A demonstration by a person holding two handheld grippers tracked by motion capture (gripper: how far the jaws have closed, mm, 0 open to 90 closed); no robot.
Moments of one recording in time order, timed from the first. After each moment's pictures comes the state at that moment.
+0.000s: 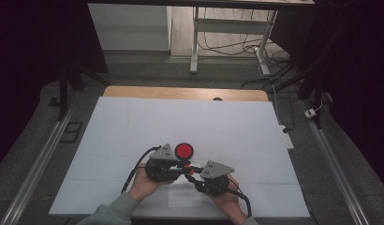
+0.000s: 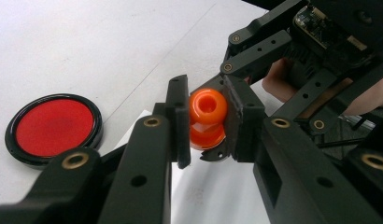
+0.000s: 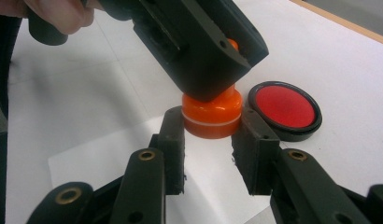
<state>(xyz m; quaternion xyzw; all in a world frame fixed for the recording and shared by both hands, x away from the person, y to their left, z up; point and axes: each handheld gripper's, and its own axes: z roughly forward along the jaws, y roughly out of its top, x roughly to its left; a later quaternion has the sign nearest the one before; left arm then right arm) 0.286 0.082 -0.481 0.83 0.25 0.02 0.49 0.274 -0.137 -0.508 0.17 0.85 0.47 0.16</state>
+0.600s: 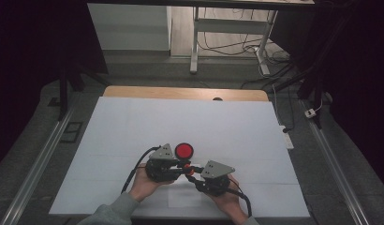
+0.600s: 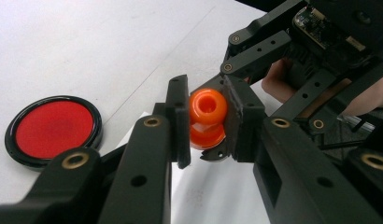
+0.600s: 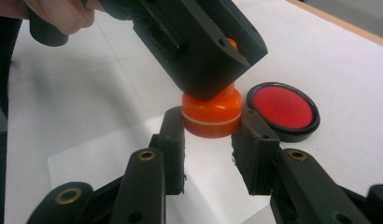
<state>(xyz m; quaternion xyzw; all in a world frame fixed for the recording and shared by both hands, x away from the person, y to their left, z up) 0.286 0.081 -0.481 0.83 0.25 0.03 0.50 0.274 -0.138 -0.507 0.17 0.85 0.47 0.16</state>
